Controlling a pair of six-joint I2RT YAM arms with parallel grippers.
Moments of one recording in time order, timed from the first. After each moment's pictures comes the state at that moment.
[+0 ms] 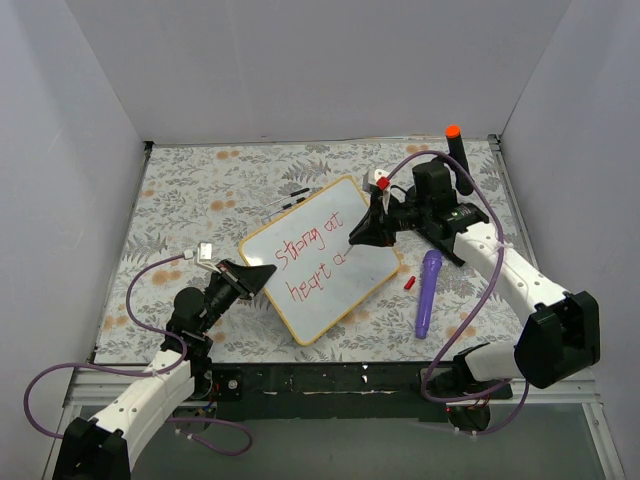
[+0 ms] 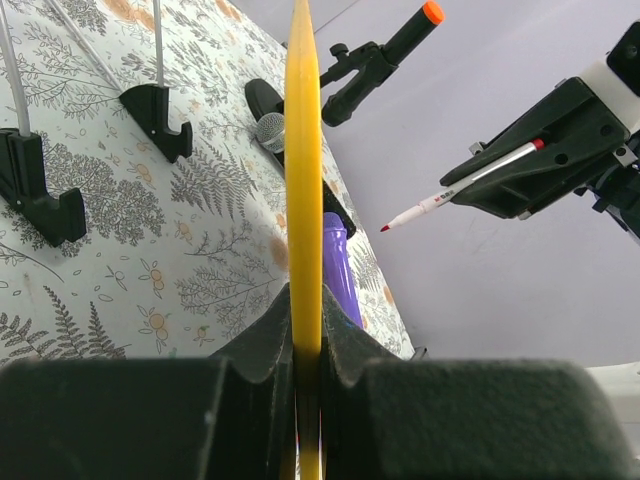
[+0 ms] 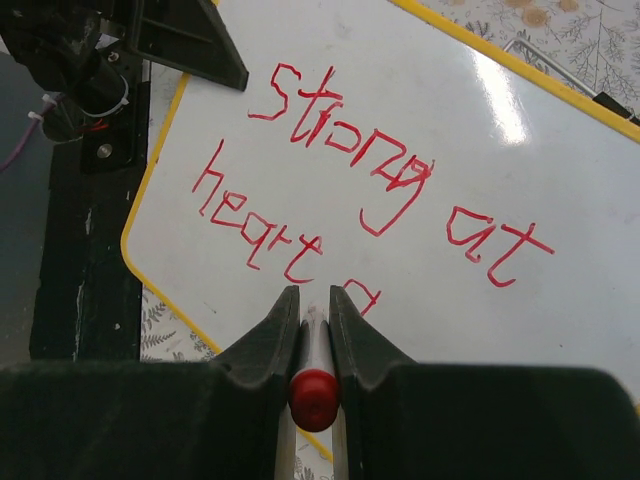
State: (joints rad) left arm -0.38 0.56 0.02 0.63 0.27 -1.01; right arm 0.44 1.35 1.10 -0.36 -1.00 -0.38
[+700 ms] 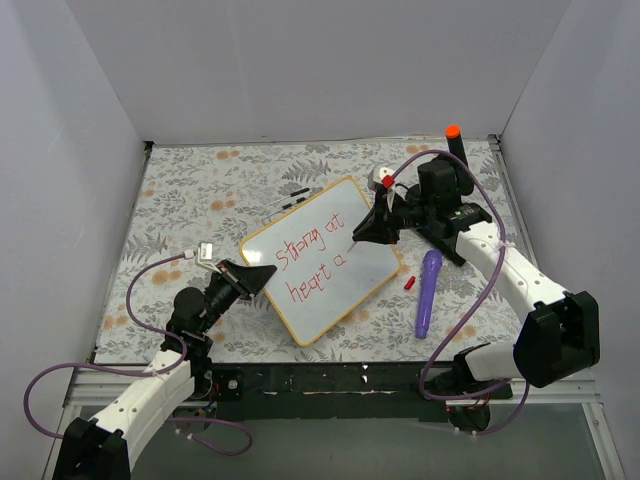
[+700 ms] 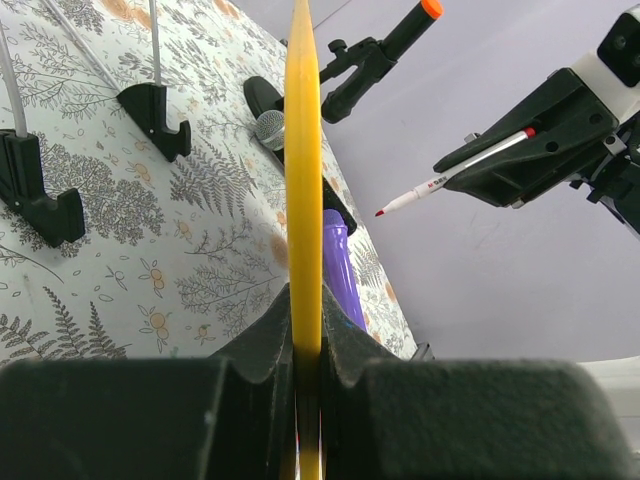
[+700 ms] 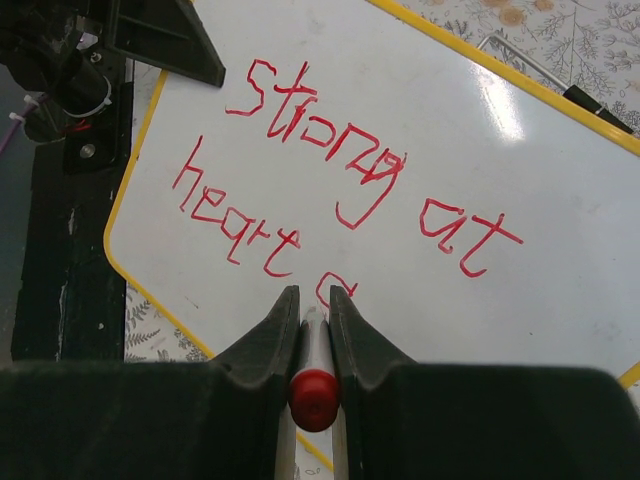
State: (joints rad) left arm -0.38 0.56 0.02 0.63 0.28 -1.00; right arm 0.41 1.35 1.09 -0.35 -1.02 -0.39
